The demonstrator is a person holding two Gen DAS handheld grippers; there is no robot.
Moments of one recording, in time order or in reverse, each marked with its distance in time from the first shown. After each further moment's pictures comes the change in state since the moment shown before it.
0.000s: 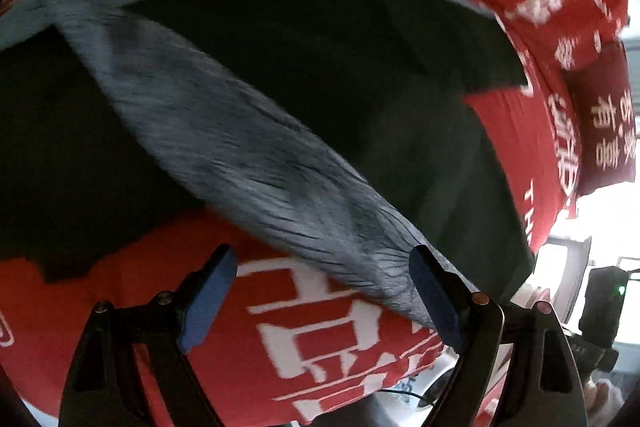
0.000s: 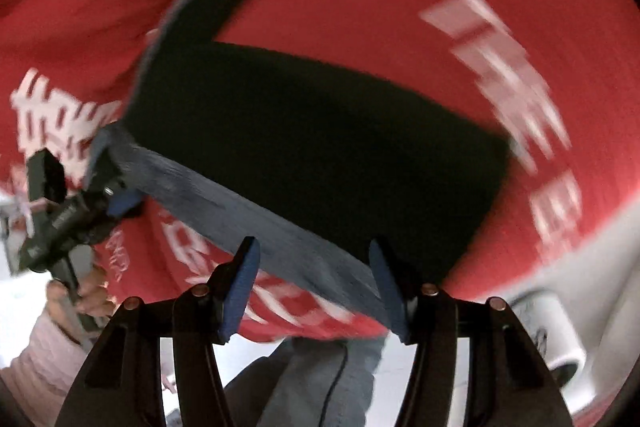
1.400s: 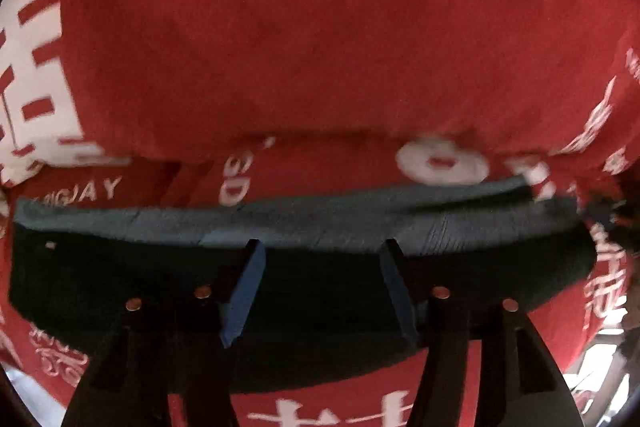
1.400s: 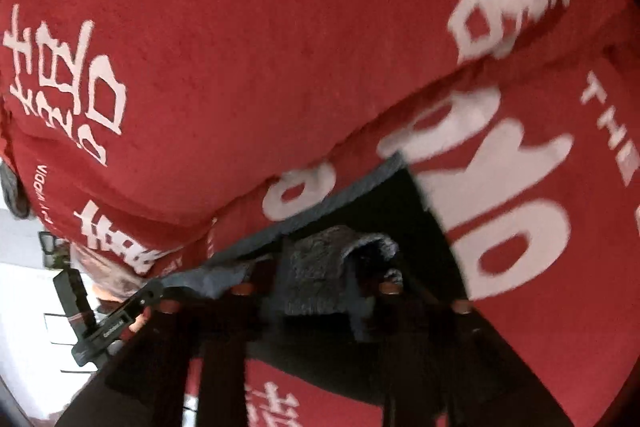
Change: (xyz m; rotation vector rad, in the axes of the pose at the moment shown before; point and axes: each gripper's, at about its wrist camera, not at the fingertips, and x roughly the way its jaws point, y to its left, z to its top) left arm -0.088 -0.041 0.137 -0.112 -0.307 0.321; right arm -0.095 0.066 0.321 -0.281 -0.202 0.228
